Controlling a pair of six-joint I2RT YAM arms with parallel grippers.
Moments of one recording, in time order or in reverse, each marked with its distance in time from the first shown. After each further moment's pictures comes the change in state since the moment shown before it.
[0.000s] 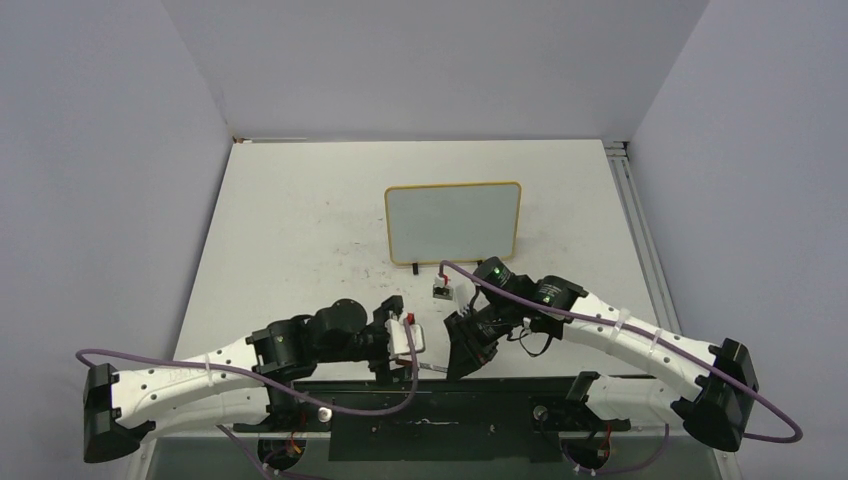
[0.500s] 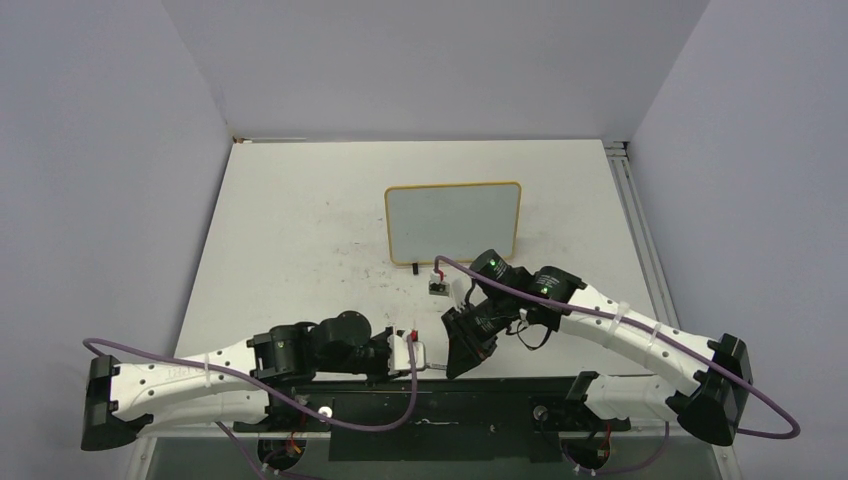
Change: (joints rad) left arm -0.097 -0.014 0.000 -0.059 0.014 -0.037; right arm 0.001 0.038 0.093 -0.084 -0.006 -0.050
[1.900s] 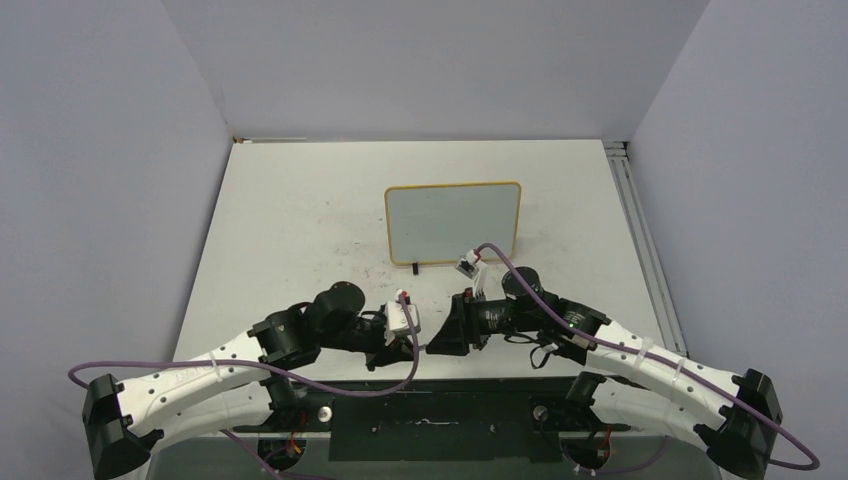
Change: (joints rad) left arm 0.259 0.053 0.007 0.039 0.285 -0.121; right arm -0.006 -0.251 -0.337 0.652 0.203 0.417
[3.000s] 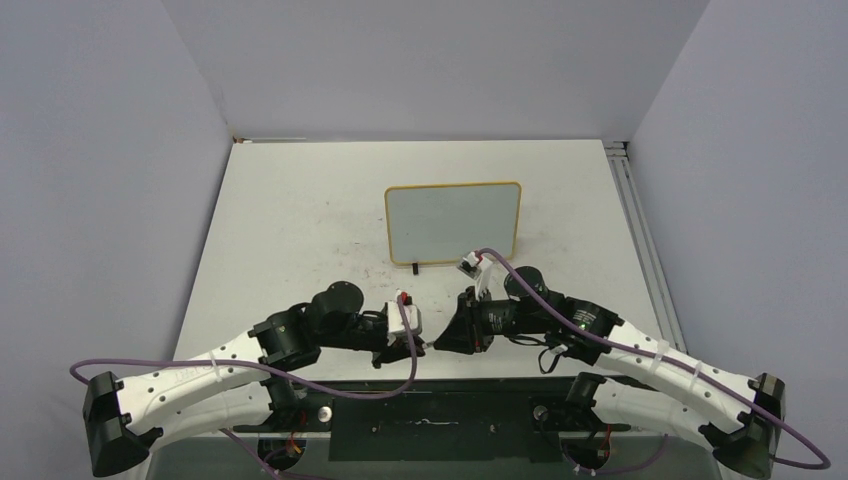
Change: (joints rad) left arm -0.022 0.004 0.003 0.080 0.007 0.027; right arm 0.048 -0.028 0.090 -0.165 0.123 -0.121
